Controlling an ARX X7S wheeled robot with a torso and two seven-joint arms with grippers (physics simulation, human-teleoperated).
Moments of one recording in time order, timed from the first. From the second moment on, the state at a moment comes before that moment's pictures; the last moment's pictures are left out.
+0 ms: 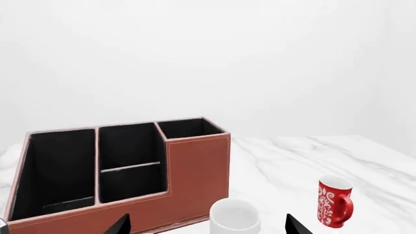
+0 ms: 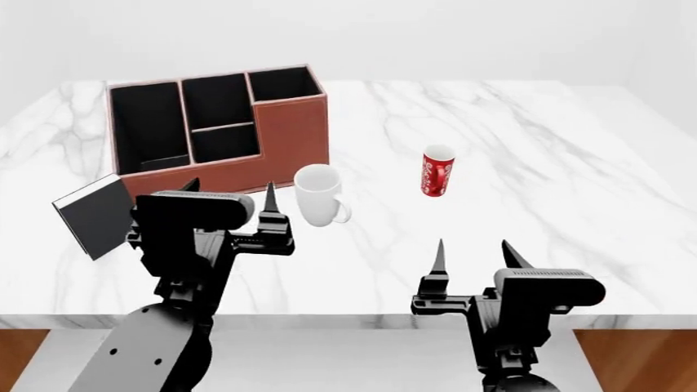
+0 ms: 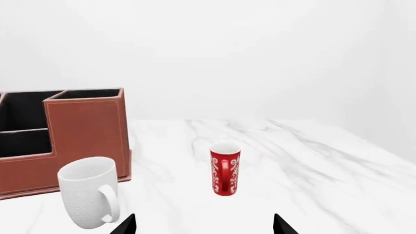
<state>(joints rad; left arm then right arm) -0.38 -0.14 0.09 0.49 -0.23 -0.73 -0.12 0.12 0.12 -0.08 -0.30 0.13 0.31 0.13</state>
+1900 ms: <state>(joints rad) -0.53 -0.20 0.10 0.60 -0.33 -0.90 -0.18 -0.11 0.21 -0.07 -0.30 0.21 0.18 0.21</state>
